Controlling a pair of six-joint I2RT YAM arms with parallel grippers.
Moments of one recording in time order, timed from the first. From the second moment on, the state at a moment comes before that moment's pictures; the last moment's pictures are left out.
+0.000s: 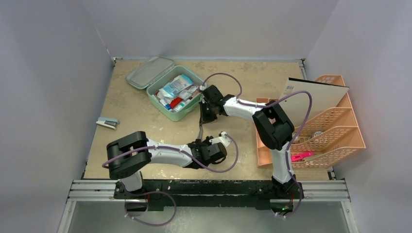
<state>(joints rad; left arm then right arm) -1.24 1.69 0.84 -0.18 -0.70 -0.13 0.69 2.06 1.41 -0.37 -0.21 0.51</state>
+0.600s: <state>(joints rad) -1.26 1.51 0.85 -0.26 -0.75 -0.15 0.67 1.78 1.30 -0.39 -0.14 0.57</state>
